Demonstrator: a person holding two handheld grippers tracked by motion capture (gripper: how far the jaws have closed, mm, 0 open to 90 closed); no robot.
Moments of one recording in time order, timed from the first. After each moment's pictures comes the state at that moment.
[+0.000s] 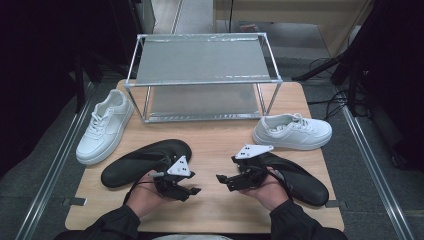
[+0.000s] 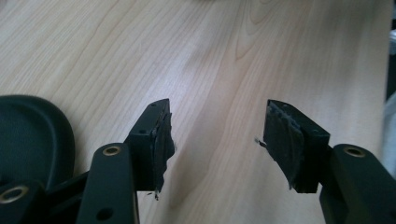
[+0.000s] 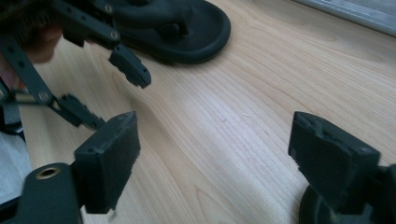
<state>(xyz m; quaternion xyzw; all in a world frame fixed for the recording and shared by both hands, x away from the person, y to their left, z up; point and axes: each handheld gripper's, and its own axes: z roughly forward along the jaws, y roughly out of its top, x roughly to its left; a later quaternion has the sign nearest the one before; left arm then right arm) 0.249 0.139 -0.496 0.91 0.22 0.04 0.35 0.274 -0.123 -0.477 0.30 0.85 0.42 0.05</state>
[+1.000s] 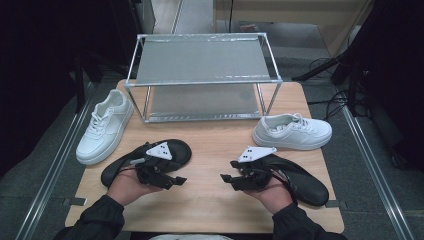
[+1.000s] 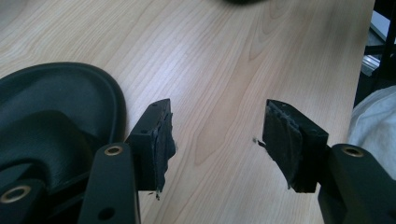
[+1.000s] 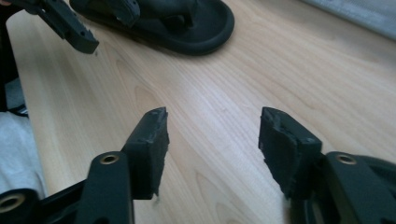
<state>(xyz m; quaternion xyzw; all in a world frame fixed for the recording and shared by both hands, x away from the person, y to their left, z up) 0.267 0.183 -0.469 0.89 0.28 0.01 0.35 0.266 -0.131 -0.470 0.29 0.86 0.41 0.05</state>
